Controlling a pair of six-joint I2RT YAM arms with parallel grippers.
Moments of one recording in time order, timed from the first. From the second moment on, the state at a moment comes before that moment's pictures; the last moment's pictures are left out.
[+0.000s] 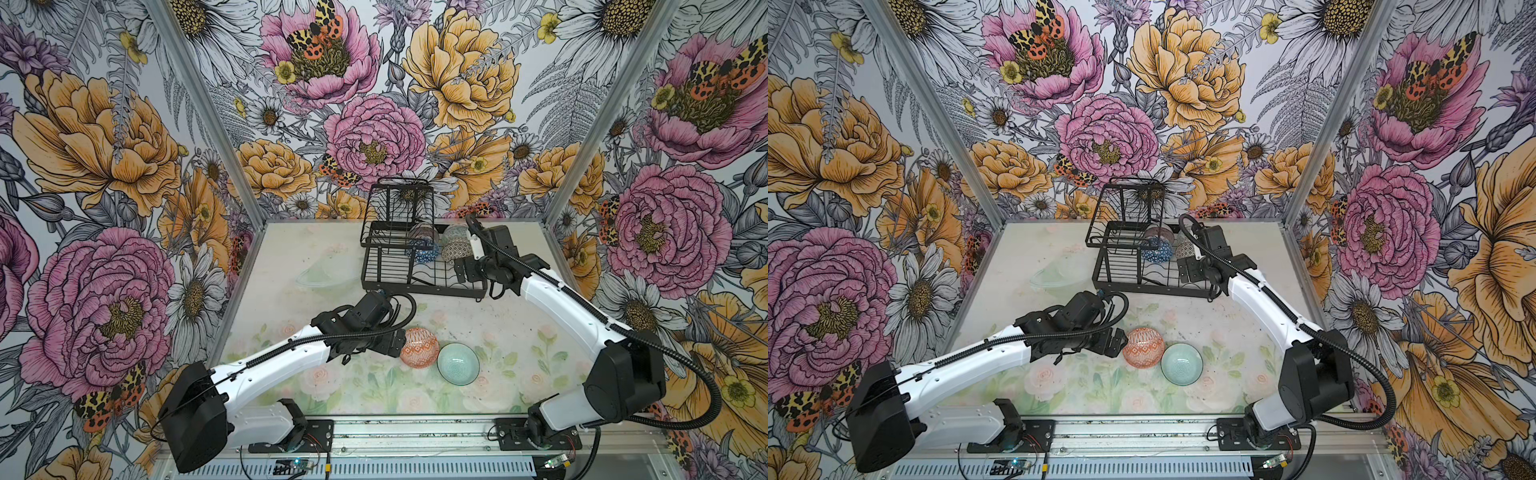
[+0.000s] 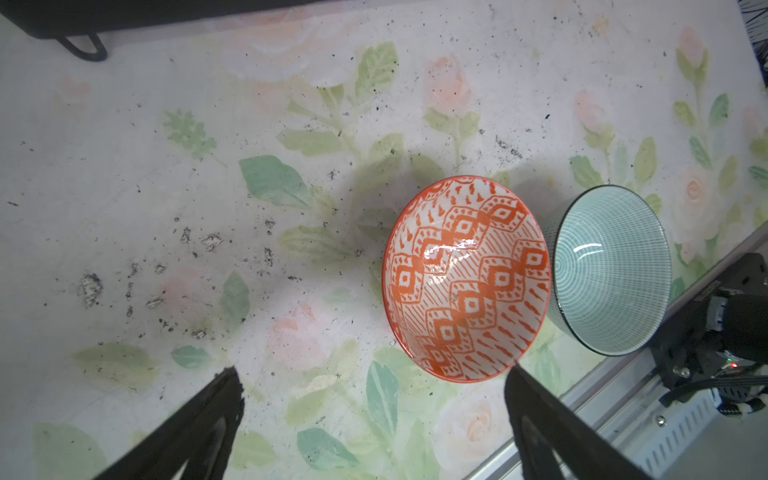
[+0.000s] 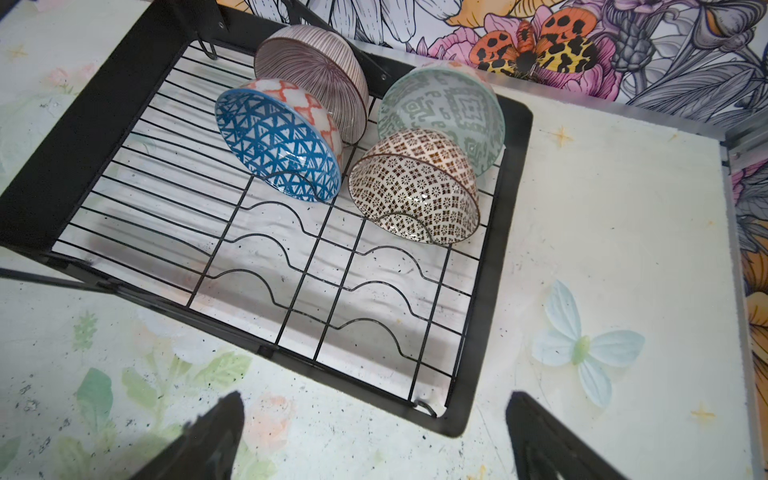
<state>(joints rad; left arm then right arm) -0.86 1.24 0.85 -0.60 0.01 -0.49 0.35 1.49 1.24 -0.59 0.08 0.06</state>
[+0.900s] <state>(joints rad) -0.88 1.55 0.84 -0.41 0.07 -0.53 0.35 1.50 1.24 -0.59 0.07 0.06</state>
